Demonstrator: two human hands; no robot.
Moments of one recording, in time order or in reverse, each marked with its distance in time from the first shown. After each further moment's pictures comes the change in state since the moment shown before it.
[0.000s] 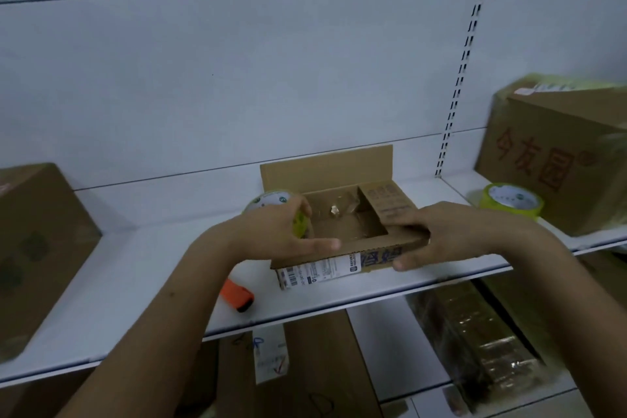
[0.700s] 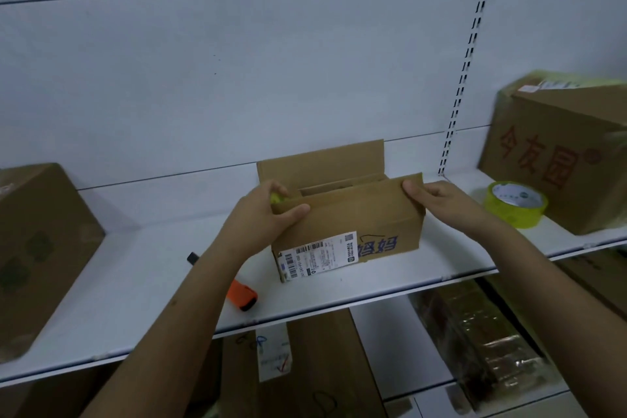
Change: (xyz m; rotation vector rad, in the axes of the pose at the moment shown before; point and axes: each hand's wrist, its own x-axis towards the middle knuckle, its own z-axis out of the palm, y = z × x) left_hand 0.010 -0.021 0.017 -0.391 0.434 -0.182; right_hand 0.061 0.052 0.025 0.745 0.473 0.024
